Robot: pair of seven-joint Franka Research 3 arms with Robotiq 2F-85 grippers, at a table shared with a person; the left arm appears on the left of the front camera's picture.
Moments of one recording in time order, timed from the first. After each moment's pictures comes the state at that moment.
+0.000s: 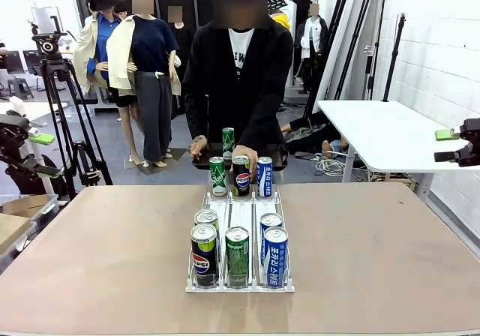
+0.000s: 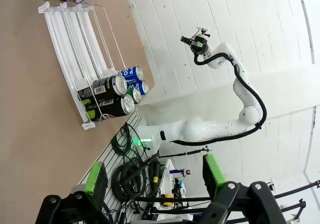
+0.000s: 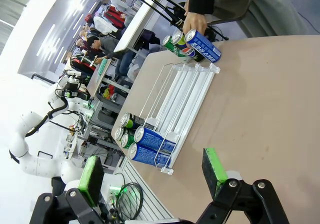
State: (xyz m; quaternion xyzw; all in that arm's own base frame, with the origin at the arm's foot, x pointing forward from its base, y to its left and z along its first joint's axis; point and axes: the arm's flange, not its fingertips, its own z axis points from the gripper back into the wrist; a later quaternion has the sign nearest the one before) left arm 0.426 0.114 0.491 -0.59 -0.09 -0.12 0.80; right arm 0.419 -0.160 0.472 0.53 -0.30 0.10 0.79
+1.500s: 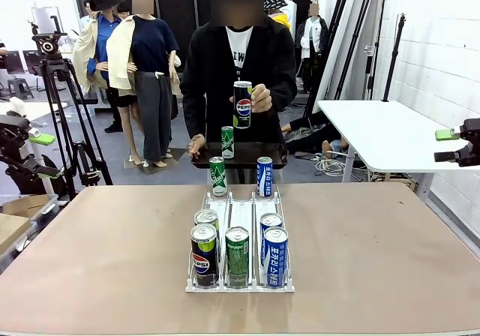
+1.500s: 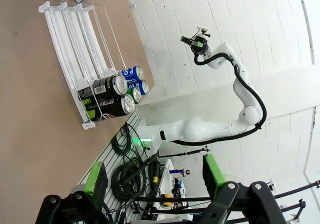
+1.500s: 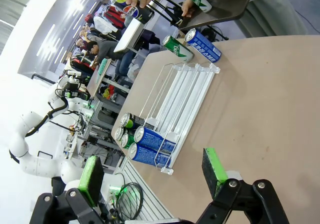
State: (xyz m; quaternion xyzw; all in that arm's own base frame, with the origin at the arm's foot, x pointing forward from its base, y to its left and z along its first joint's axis) left arm 0.426 0.114 0.491 -0.59 -0.09 -0.12 0.80; right arm 0.419 -0.160 0.472 0.53 -0.30 0.10 0.79
